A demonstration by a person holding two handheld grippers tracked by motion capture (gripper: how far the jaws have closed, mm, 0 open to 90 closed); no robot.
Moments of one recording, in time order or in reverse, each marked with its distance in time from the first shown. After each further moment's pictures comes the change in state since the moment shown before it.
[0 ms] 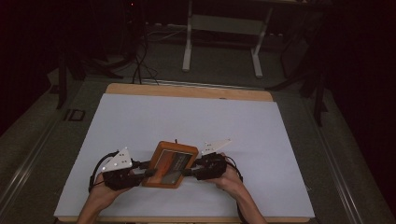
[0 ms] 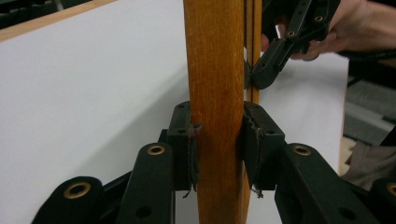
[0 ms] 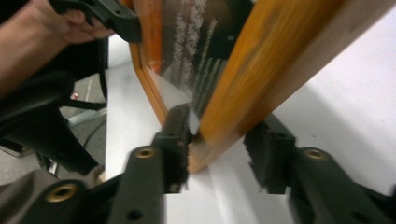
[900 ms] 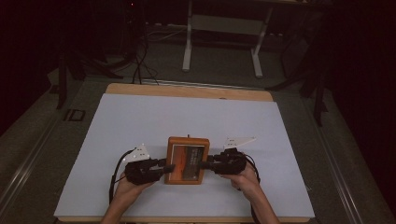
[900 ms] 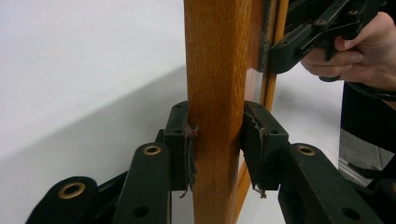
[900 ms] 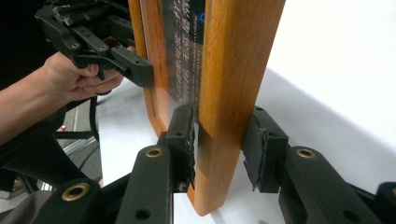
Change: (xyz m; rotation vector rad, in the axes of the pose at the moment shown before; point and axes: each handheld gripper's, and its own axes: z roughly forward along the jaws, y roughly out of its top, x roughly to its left) left arm -0.005 0.006 0.060 -0.055 -0.042 -0.193; right arm -0.010 -0.011 -0.055 -0.077 -0.099 0.122
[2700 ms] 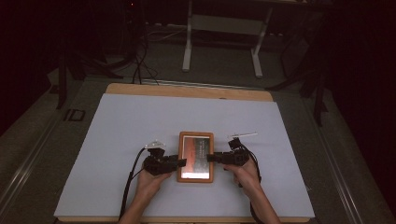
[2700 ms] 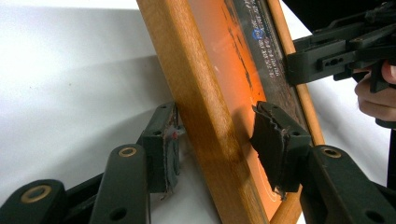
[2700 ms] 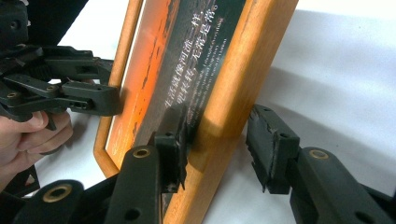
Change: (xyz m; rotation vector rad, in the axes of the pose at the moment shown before) left arm 0.023 -0.007 0.062 0.091 0.096 -0.339; right arm -0.050 -0.013 0.008 0.093 -0.198 0.382
